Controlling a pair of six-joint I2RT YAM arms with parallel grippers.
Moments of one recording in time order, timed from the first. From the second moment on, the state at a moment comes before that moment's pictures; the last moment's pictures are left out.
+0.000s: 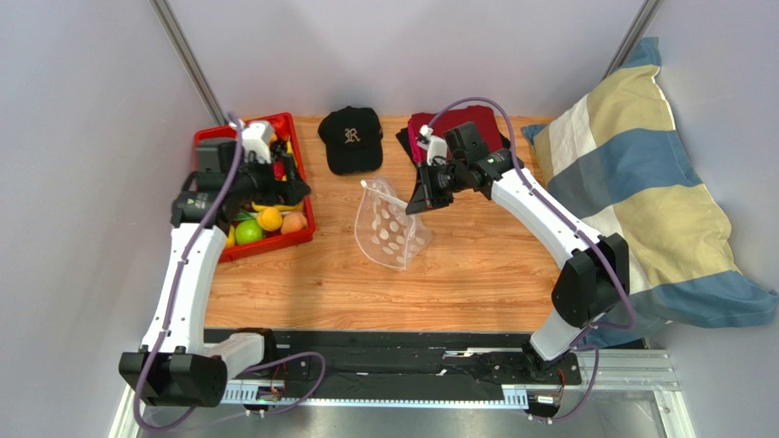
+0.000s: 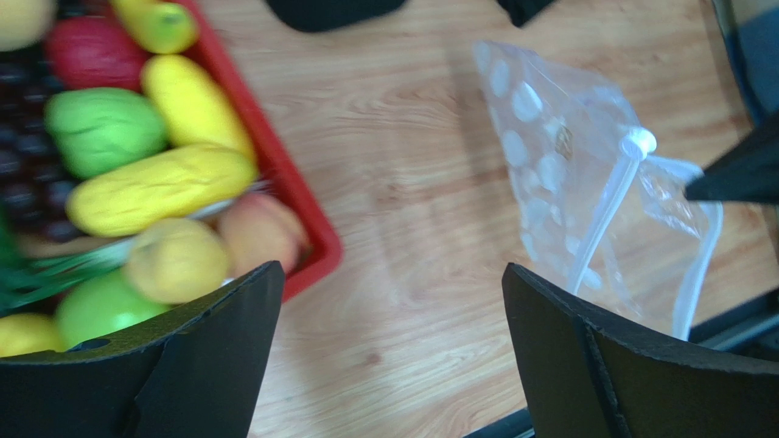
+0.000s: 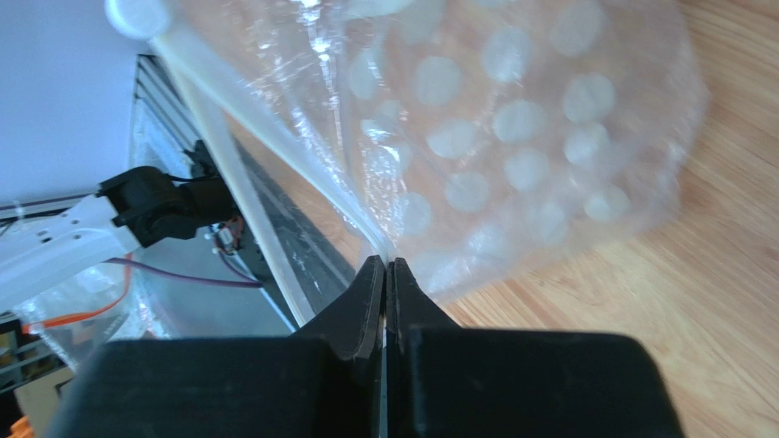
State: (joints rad) left arm -0.06 1.12 1.22 -0.74 0.39 -0.09; right arm 0.50 1.64 1.50 -0.75 -0.55 0.32
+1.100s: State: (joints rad) left arm 0.23 1.71 1.56 -0.54 0.53 0.17; right arm 0.46 1.81 1.45 -0.47 -0.74 0.68
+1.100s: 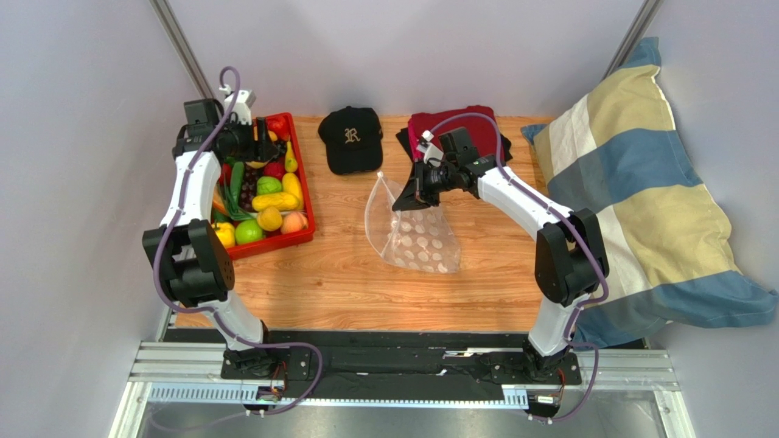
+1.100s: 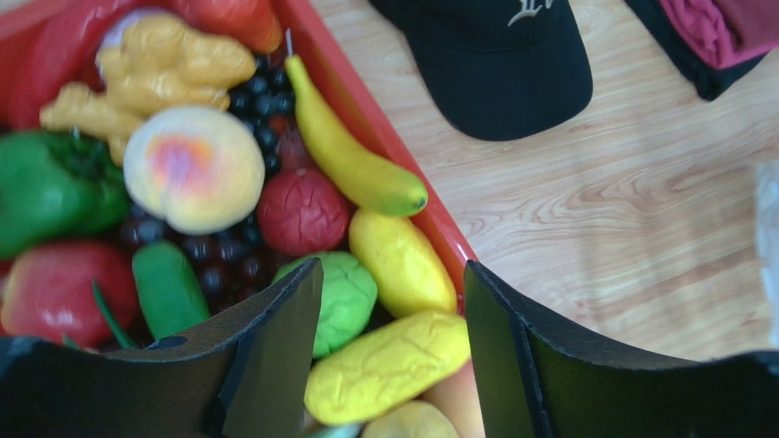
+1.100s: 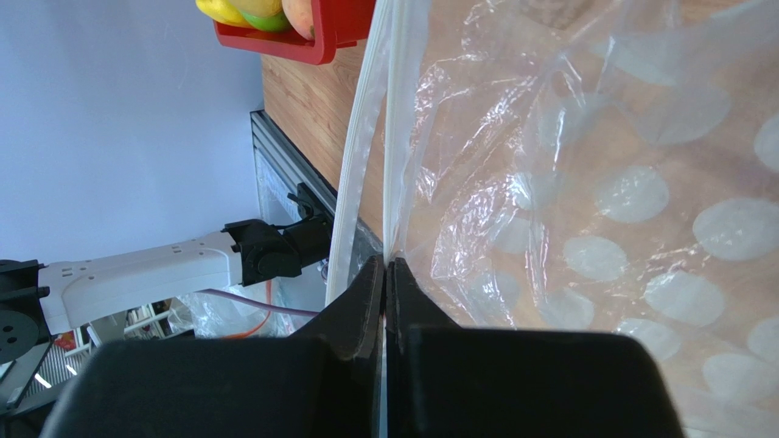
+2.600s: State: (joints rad) left arm -0.02 1.66 1.55 -0.57 0.19 0.63; right arm 0.46 1.83 1.45 -0.40 -0.80 0.71
